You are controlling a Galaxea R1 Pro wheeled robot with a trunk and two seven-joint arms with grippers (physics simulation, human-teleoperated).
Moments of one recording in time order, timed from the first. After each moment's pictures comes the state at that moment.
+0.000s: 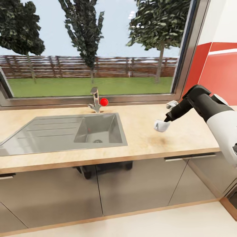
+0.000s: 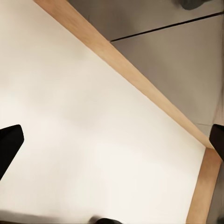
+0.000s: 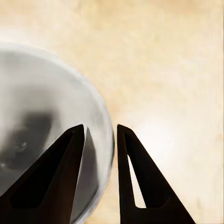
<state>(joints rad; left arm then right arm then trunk) -0.27 0.17 0.23 -0.03 0.58 0.04 -0.76 -1.56 -0.30 0.46 -0.58 0.61 0.96 1.37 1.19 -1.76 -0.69</state>
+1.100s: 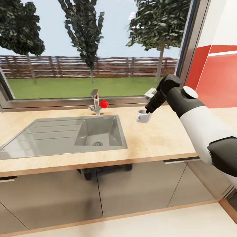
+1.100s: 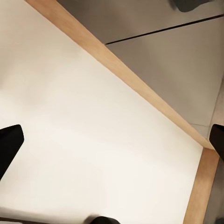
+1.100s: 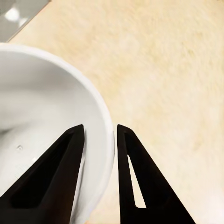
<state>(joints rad) -0.27 0.18 0.23 -0.03 0.58 0.04 -0.76 -1.57 -0.07 0.43 -0.74 0.86 1.00 1.25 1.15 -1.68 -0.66</state>
